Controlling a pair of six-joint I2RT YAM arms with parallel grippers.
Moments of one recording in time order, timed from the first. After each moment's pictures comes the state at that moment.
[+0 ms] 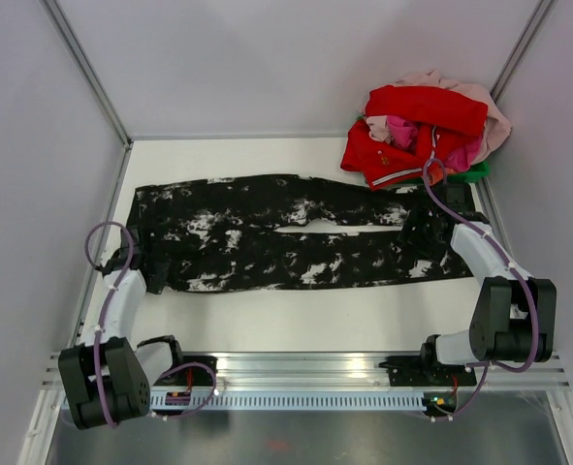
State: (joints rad) left arm 0.21 1.09 0.58 -0.64 -0.23 -1.06; right arm -0.06 1.41 0.89 -0.60 -0.10 0.48
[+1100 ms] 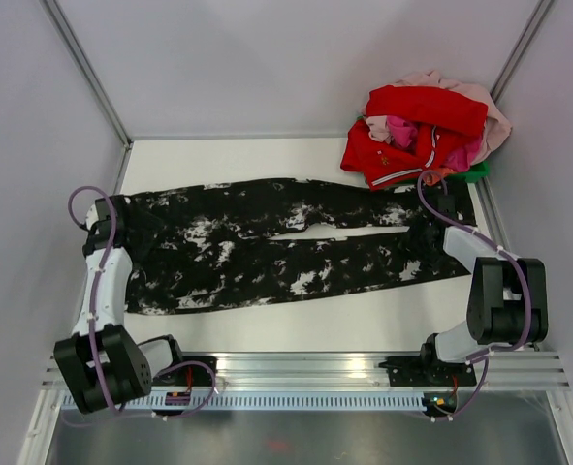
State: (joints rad) left arm 0.29 1.14 0.88 -0.63 -0.11 -0.84; right arm -0.06 1.52 0.80 -0.45 0.04 0.58
